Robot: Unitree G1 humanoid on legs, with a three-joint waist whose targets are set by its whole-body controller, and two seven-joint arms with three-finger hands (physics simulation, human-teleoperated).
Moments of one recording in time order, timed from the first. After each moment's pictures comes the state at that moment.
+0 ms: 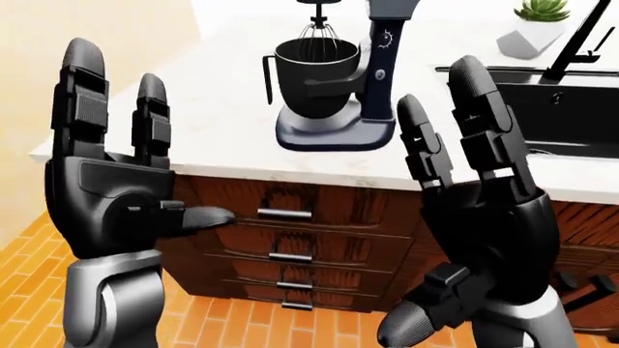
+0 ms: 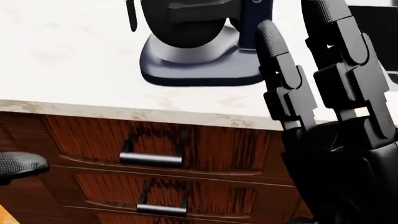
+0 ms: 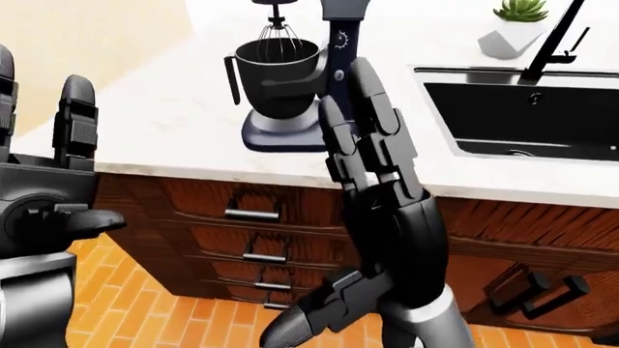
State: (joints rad) left arm -0.18 0.16 0.27 -0.85 -0.68 0.39 0.19; right arm 0.00 -0.02 0.05 -1.01 0.33 0.36 0.17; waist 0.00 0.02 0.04
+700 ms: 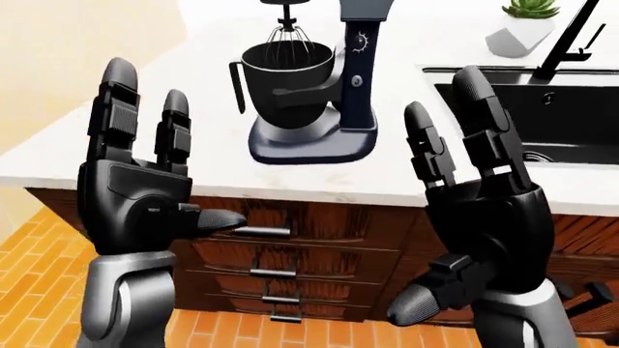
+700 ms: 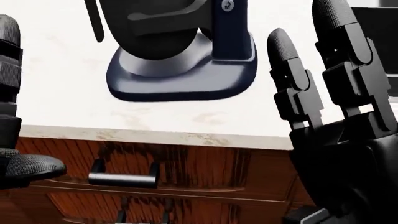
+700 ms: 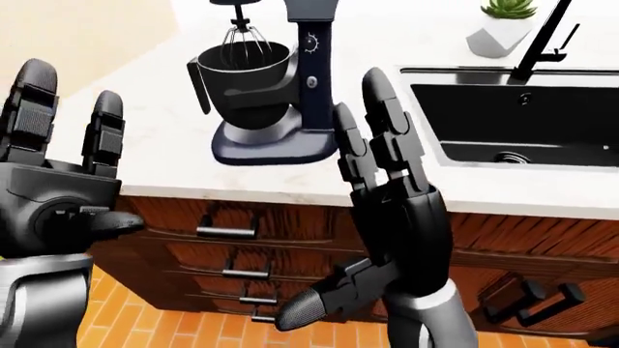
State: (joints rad) left arm -0.16 0.15 0.24 -0.83 -0.70 0.42 0.19; right arm 0.01 -0.03 -0.01 -0.98 0.40 0.38 0.13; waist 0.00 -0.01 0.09
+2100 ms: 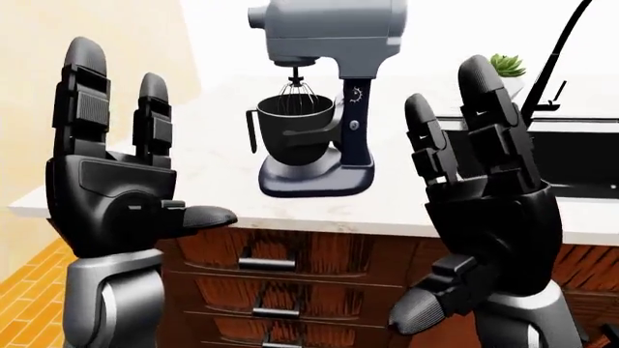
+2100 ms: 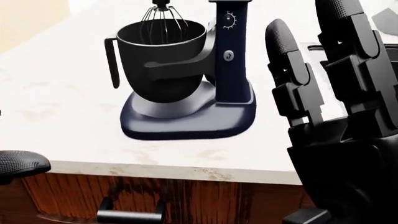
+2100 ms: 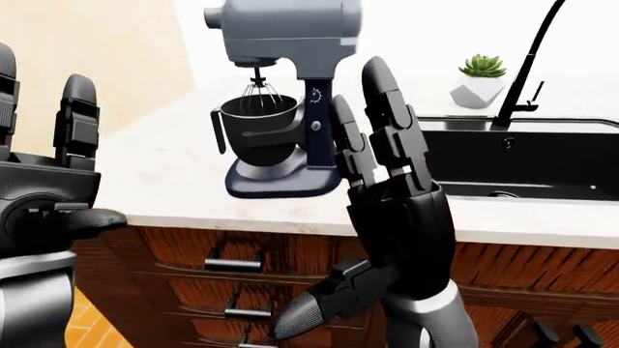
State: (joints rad) left arm -0.18 0.17 0.27 -0.86 -0.69 0.40 0.20; right arm -0.02 -0.03 0.00 -1.00 0.41 0.40 0.12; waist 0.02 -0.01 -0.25
